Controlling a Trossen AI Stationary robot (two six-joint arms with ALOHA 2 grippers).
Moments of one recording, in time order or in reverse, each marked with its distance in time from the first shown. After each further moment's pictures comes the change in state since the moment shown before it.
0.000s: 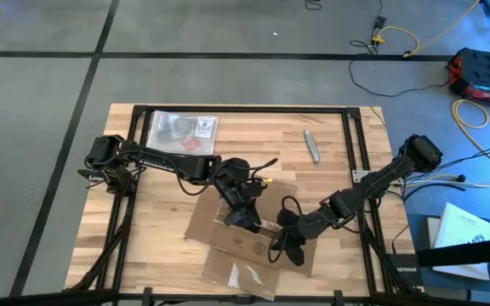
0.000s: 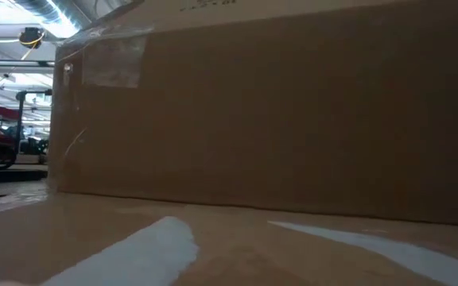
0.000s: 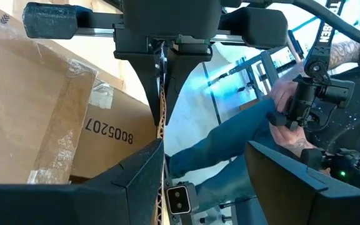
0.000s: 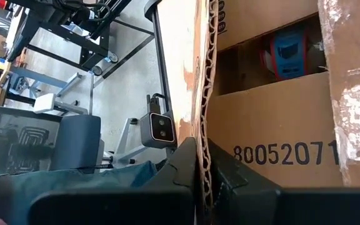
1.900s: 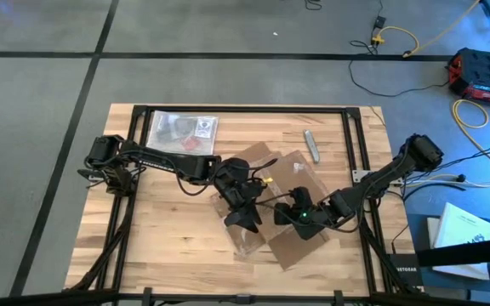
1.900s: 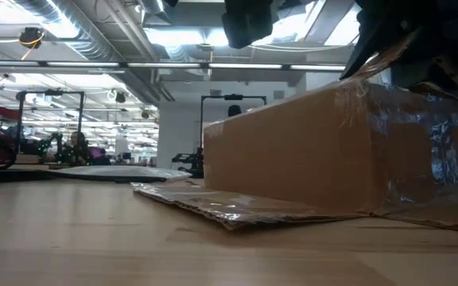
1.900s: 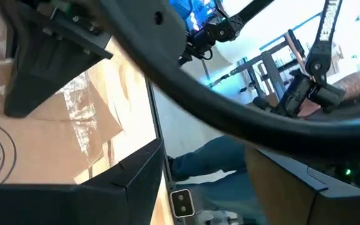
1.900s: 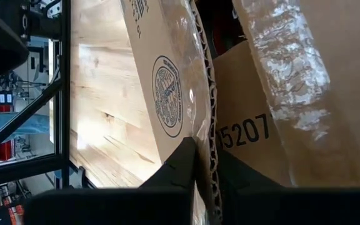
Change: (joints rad) left arm -0.001 0.000 0.000 0.009 -0.008 0.014; right arm -0.021 -0.004 0.000 -0.338 0.454 0.917
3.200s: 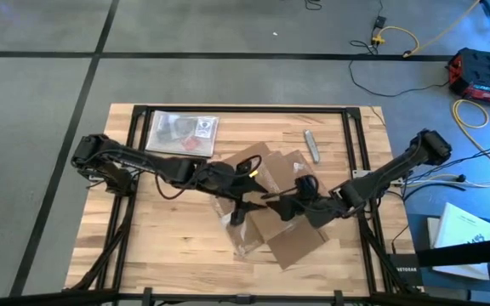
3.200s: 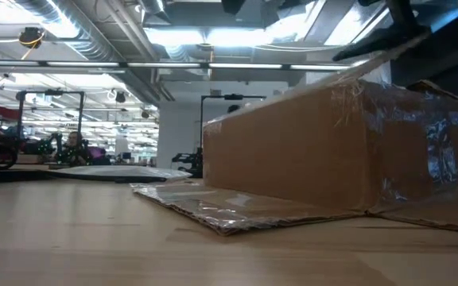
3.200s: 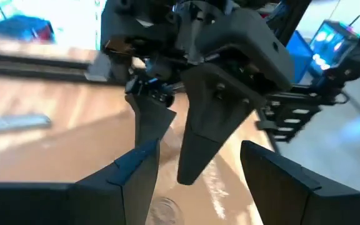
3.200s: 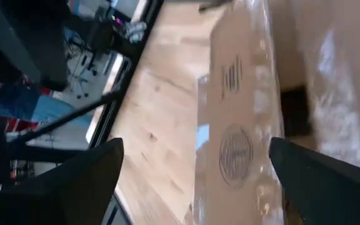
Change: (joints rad) left arm -0.086 -0.128 0.001 -0.050 -0.708 0.432; right arm -0.029 -0.148 0.000 0.093 0.164 -0.418
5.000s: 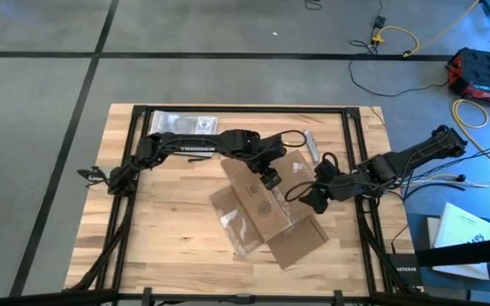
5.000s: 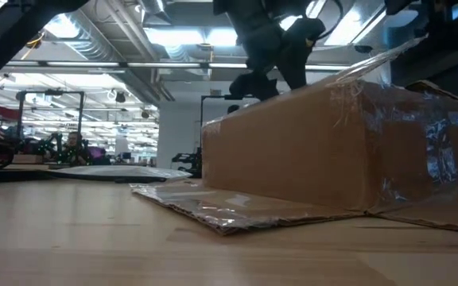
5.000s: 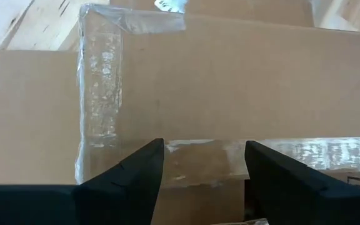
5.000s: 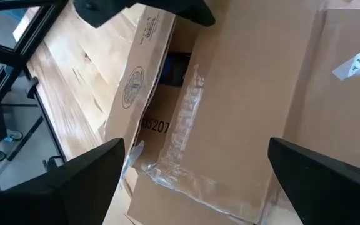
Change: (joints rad) left arm 0.284 0.559 0.721 -0.862 0.077 -0.311; right arm -0.089 -0.343 0.001 -0.544 -0.351 -0.314
